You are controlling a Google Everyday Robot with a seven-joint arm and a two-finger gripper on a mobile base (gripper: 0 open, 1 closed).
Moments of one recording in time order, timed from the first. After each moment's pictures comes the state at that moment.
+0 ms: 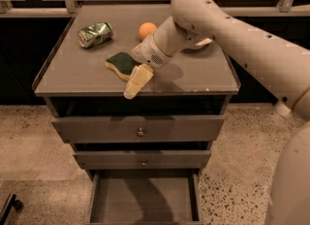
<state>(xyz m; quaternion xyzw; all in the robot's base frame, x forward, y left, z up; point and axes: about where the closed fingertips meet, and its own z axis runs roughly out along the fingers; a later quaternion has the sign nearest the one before) 0.638 0.051 0.837 -0.63 0.68 0.21 0.31</state>
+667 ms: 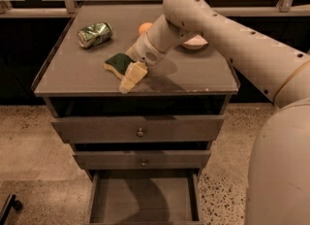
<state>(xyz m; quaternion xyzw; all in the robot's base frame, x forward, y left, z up) 0.654 0.073 0.829 -0.65 0.67 0.22 0.29</state>
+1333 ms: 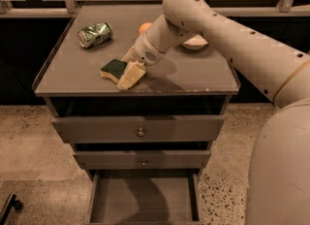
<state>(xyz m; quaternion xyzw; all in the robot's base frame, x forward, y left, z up) 0.654 0.073 0.829 -0.65 0.67 0.22 0.29</state>
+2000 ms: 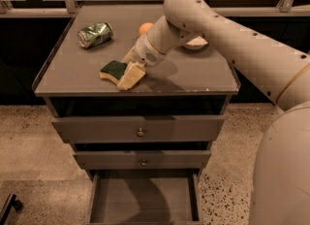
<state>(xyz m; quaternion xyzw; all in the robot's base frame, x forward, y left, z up) 0.651 0.071 0.829 -0.64 0.67 0.22 0.29</state>
